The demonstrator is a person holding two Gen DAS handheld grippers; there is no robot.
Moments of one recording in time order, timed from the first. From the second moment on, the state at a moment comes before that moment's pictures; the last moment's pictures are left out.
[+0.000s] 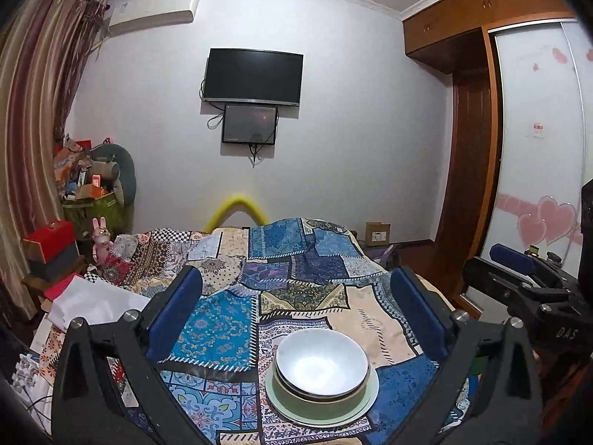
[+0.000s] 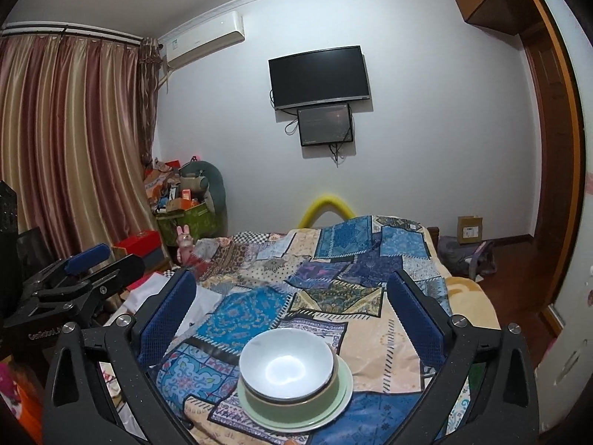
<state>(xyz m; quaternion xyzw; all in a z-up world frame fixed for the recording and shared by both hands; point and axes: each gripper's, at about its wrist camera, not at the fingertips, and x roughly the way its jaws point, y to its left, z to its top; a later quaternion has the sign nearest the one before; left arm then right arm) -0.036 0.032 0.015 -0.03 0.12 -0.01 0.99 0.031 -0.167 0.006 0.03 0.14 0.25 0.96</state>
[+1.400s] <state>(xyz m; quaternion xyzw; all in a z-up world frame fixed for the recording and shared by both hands) -0.037 0.020 0.013 -0.02 0.12 -0.03 0.99 0.028 -0.176 0.005 0.04 0.13 0.24 0.96</state>
